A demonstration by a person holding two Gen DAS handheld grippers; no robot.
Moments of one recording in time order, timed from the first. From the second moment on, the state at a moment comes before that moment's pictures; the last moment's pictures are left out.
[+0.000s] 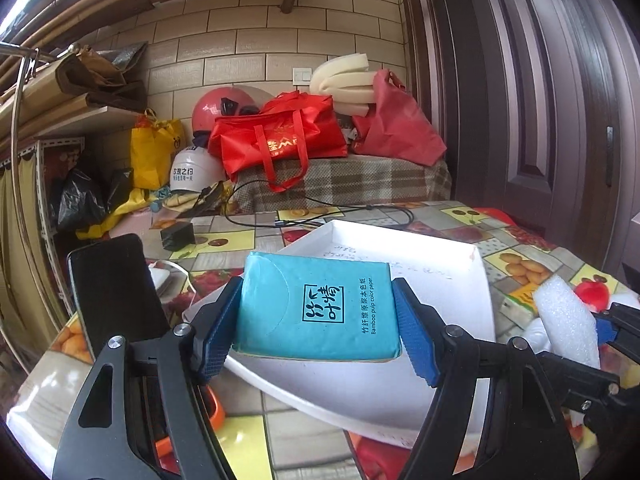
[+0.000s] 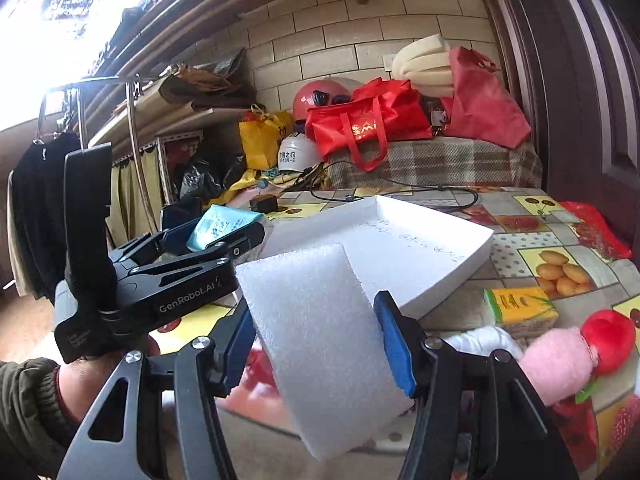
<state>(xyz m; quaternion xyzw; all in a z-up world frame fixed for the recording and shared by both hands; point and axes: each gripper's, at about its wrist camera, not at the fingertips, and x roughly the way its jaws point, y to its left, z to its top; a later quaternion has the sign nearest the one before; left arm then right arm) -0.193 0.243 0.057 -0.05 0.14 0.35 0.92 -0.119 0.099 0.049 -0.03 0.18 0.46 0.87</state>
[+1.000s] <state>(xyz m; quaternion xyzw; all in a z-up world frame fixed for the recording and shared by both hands) -0.139 0.303 0.053 -0.09 0.19 0.42 0.89 -0.032 0.152 0.039 0.02 0.27 0.34 0.90</state>
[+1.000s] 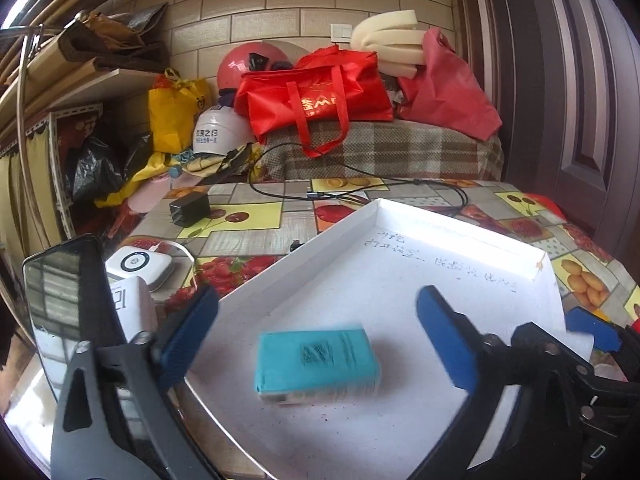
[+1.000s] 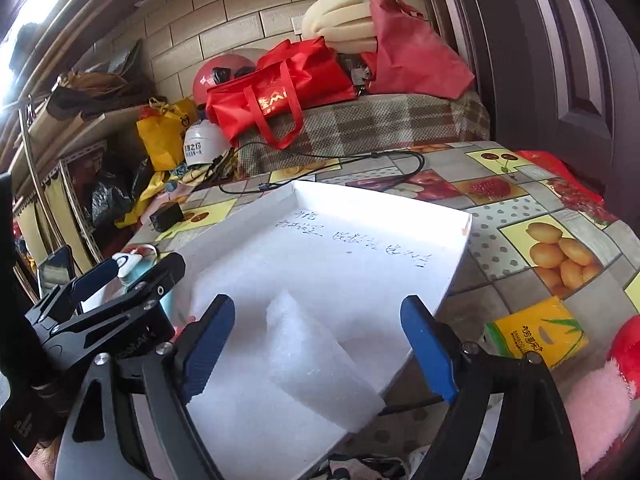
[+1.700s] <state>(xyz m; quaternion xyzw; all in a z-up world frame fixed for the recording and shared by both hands) -0.172 0.258 0.061 -0.09 0.13 0.34 0.93 -0.120 0.127 0.049 -0.05 0.20 0.41 0.89</state>
